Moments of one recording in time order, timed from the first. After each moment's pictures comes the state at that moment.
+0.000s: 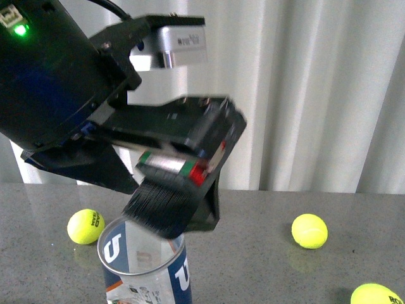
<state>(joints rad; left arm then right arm) -0.48 1.45 1.22 -0.63 0.19 0.10 0.00 0.00 0.00 0.00 0.00 0.00</state>
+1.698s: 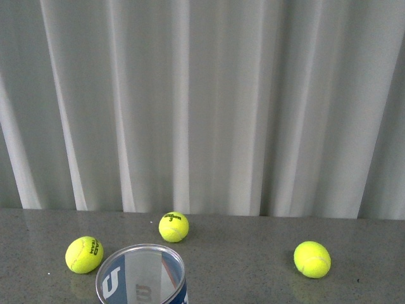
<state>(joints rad) 0.00 0.52 0.05 0.46 0.00 -0.01 0.00 0.00 0.00 0.00 0.00 0.00</state>
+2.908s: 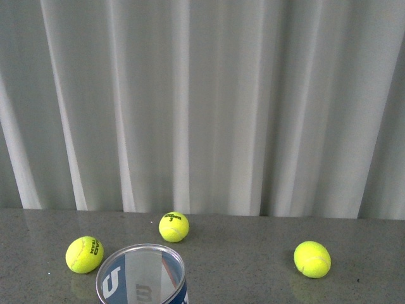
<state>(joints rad) 0.00 0.00 0.02 0.00 0.00 0.00 0.00 0.00 0.00 0.00 0.00 0.00</state>
